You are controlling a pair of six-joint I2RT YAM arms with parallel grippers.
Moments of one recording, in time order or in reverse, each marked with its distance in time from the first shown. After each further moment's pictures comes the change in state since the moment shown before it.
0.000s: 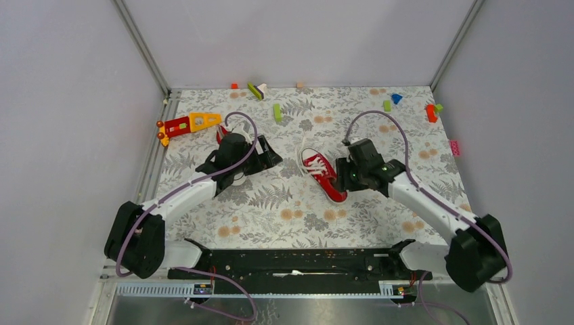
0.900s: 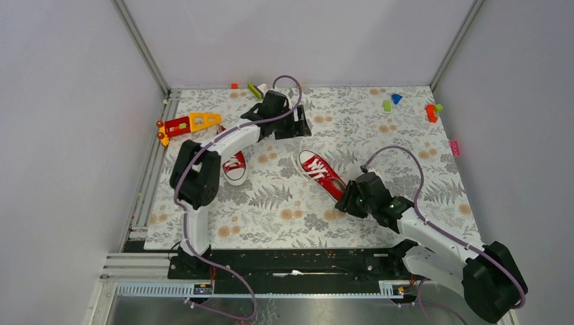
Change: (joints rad) left arm -0.057 0.621 0.764 -0.238 0.067 0.192; right arm 0.058 -0.305 -0.432 0.229 0.079 0.446
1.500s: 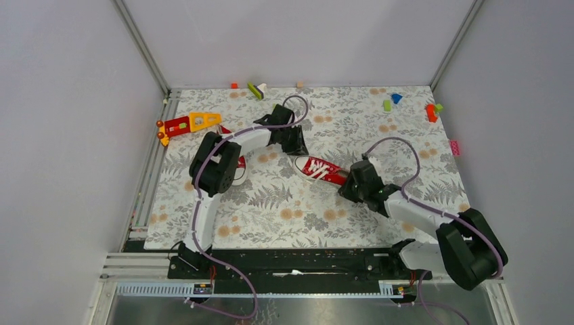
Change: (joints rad) left arm 0.005 0.343 0.208 -0.112 0.203 -0.019; right arm -0.032 0.218 -0.011 0.246 0.105 0.069
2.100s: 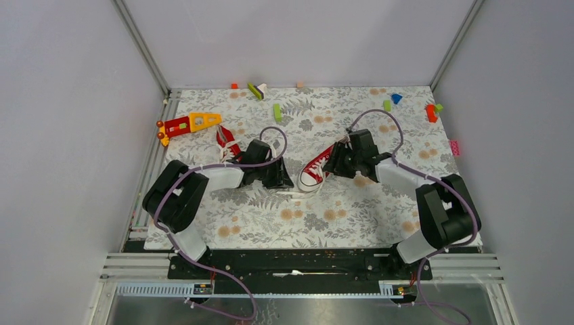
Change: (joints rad) left arm -0.032 -0.567 -0.902 0.403 -0.013 -0.102; right arm -0.171 0.365 0.416 -0.041 -0.336 -0.254
